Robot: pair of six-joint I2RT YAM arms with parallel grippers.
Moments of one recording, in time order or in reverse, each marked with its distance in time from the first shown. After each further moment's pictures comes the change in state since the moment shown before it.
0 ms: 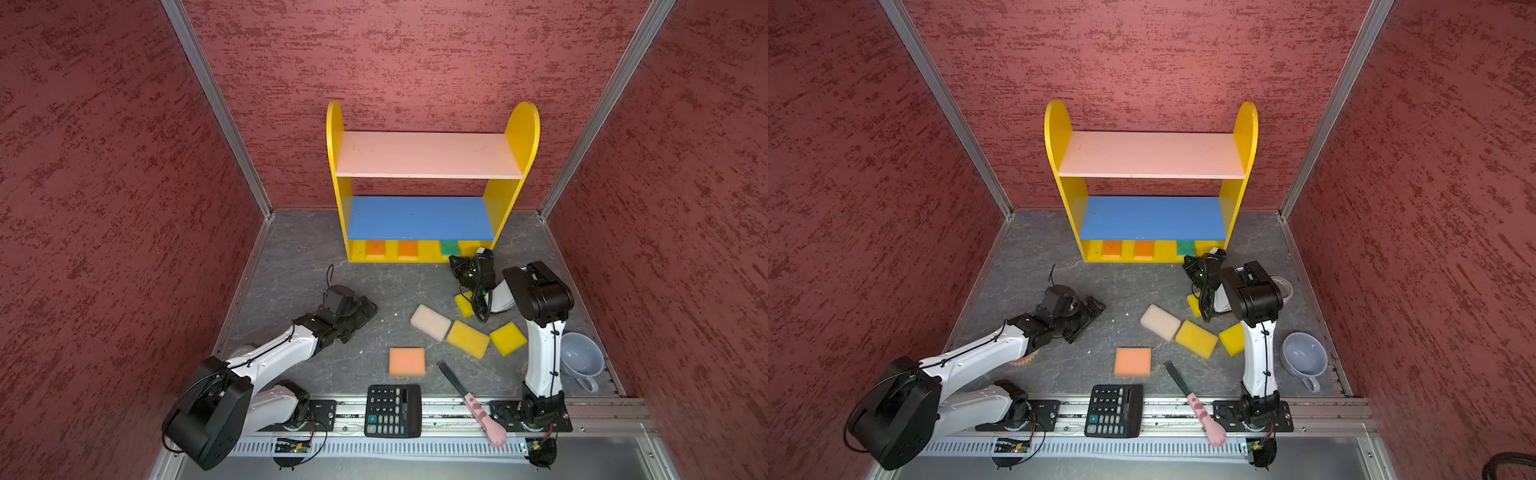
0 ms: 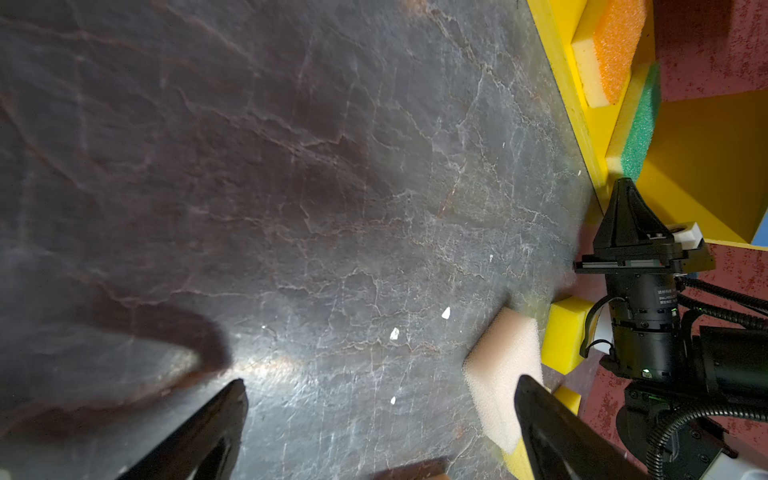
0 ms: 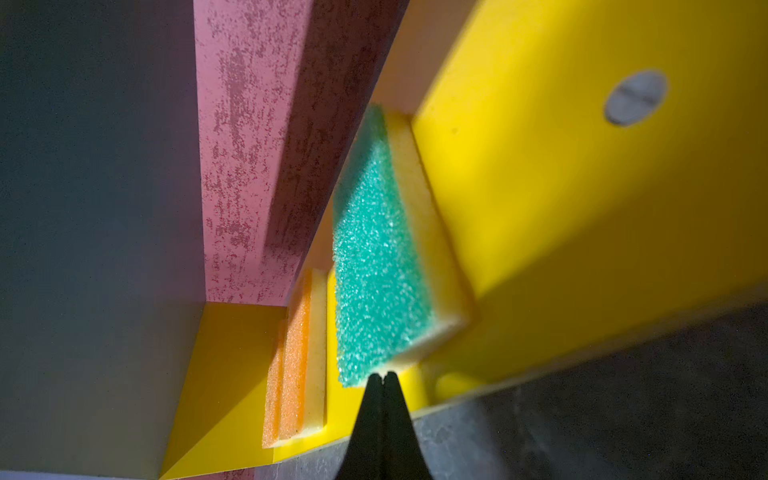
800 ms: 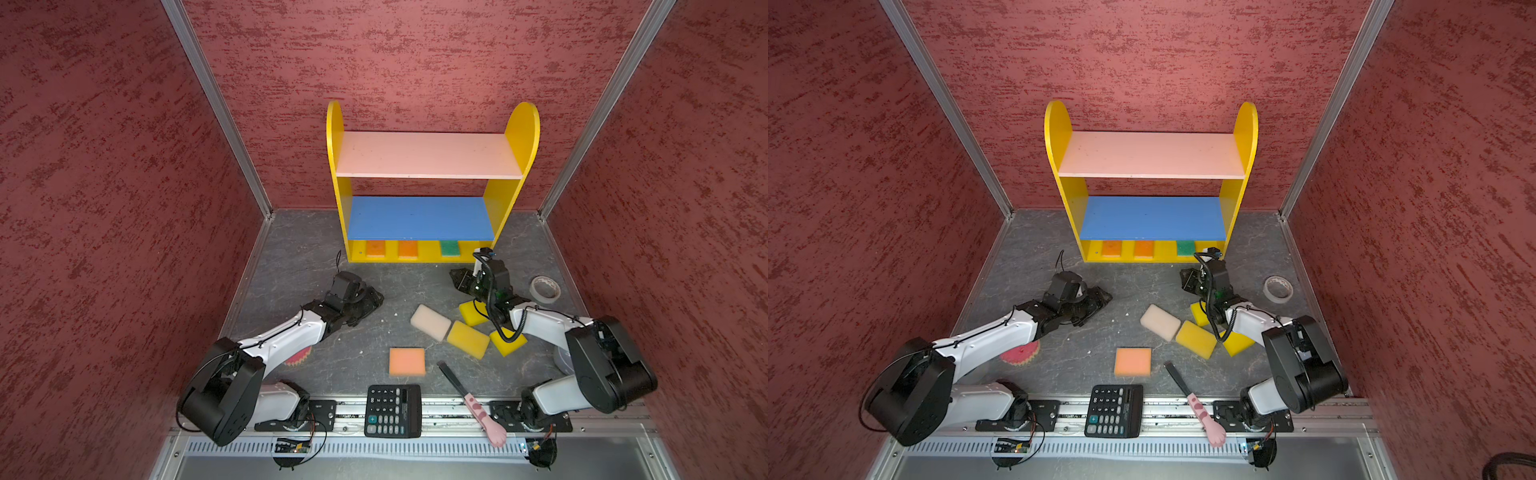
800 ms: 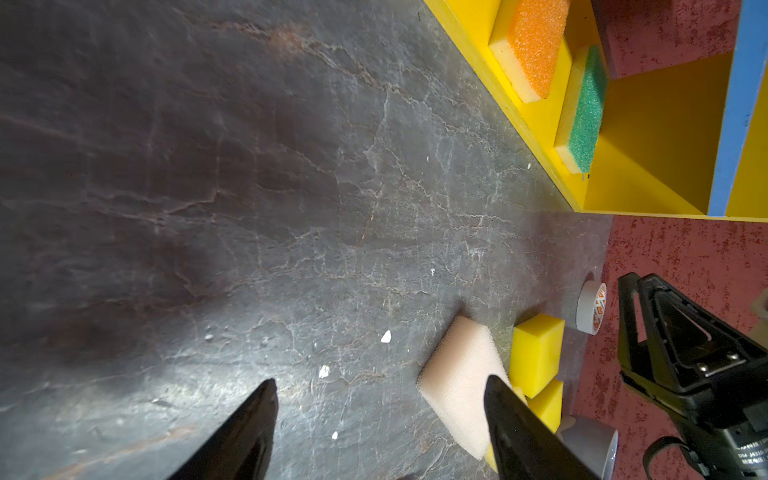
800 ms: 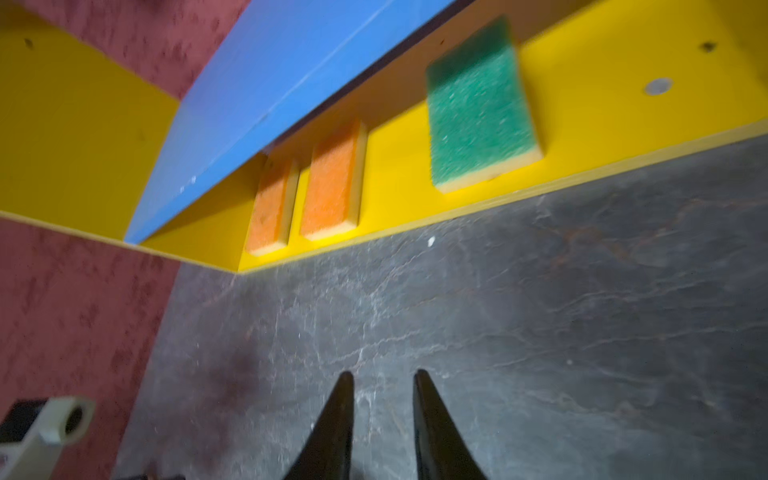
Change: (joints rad) left arm -0.003 0.132 0.135 0.047 0.045 0.097; right arm 0.151 -0.671 -0.136 -0.796 -0.038 -0.552
